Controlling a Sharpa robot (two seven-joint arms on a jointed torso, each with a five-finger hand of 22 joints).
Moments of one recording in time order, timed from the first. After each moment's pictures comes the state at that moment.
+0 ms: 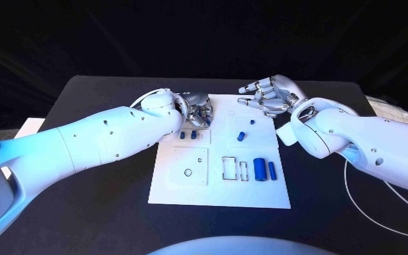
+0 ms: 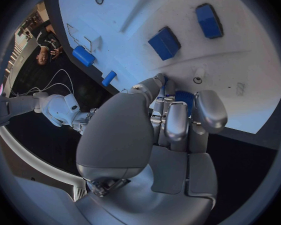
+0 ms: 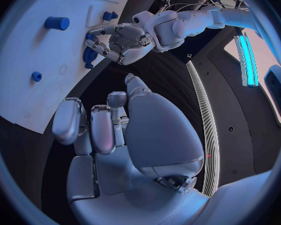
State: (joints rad) left arm 1.23 -0.44 -0.05 1.23 -1.43 -0.06 -0.21; left_hand 1.47 -0.14 0.43 0.08 0.11 1.08 0.11 0.15 0.15 1.17 0.05 0.25 0.11 1.47 -0.03 1.27 1.01 0.11 1.45 0.07 1.14 1.21; right arm 1.00 -0.97 0.21 1.71 -0.83 -0.47 -0.04; right_hand 1.45 -0.10 0.04 0.24 0.33 0.97 0.15 0.08 0.07 1.23 0.06 0.93 0.99 1.47 -0.01 1.34 1.25 0.08 1.30 0.09 1.33 1.16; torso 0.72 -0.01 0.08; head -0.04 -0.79
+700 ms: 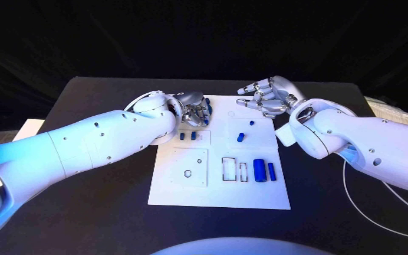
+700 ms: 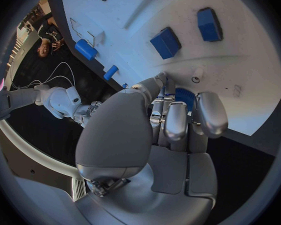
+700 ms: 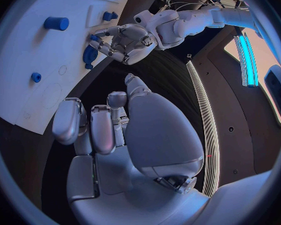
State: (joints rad) left arm 1.22 -0.49 -0.04 1.27 -1.36 -0.13 -0.19; left_hand 1.46 -0.13 0.49 0.02 0.10 1.11 0.13 0.13 0.14 1.20 0.05 0.18 0.10 1.47 -0.03 1.28 0.99 0.10 1.45 0.07 1.17 1.24; right arm 1.00 -0.97 0.21 1.70 -0.83 -0.47 -0.04; right_hand 1.45 -0.10 0.04 0.24 0.33 0.97 0.15 0.08 0.07 1.23 0.06 0.93 0.99 1.47 -0.01 1.34 1.25 0.08 1.30 0.09 1.33 1.16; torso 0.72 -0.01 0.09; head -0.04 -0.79
